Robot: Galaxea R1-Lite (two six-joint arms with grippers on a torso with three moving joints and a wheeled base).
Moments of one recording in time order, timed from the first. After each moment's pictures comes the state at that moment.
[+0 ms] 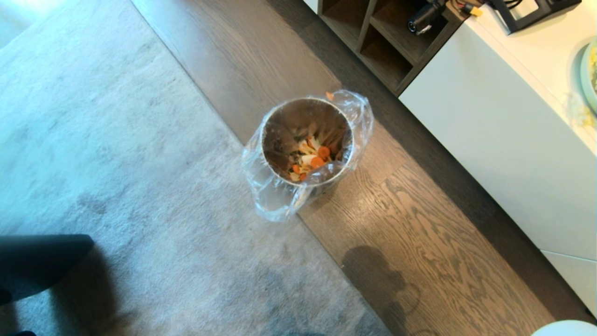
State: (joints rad) left arm 0.00 0.00 0.00 -0.01 0.01 -0.08; right arm 0.00 0.00 0.00 0.00 0.06 -0.11
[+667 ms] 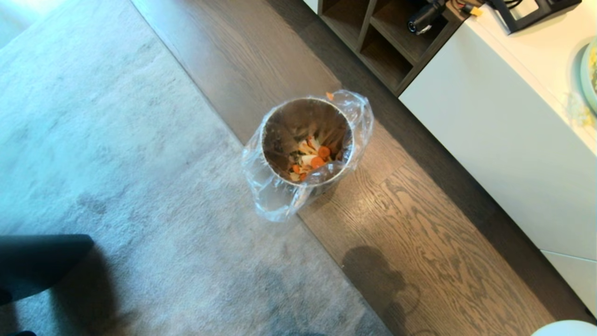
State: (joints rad) left arm 0.00 0.00 0.00 -0.01 0.01 -0.08; right arm 0.00 0.00 0.00 0.00 0.06 -0.11
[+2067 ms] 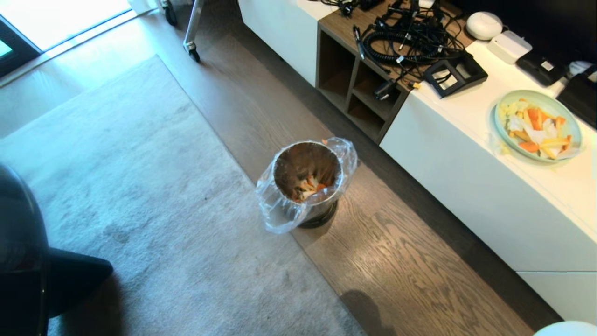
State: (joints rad) left arm 0.00 0.00 0.00 -0.01 0.01 -0.09; right arm 0.00 0.00 0.00 0.00 0.06 -0.11
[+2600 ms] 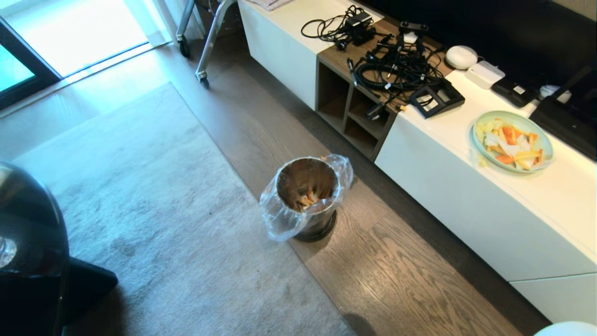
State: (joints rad) left arm 0.00 0.00 0.00 -0.01 0.01 -0.09; right arm 0.00 0.00 0.00 0.00 0.06 -0.11
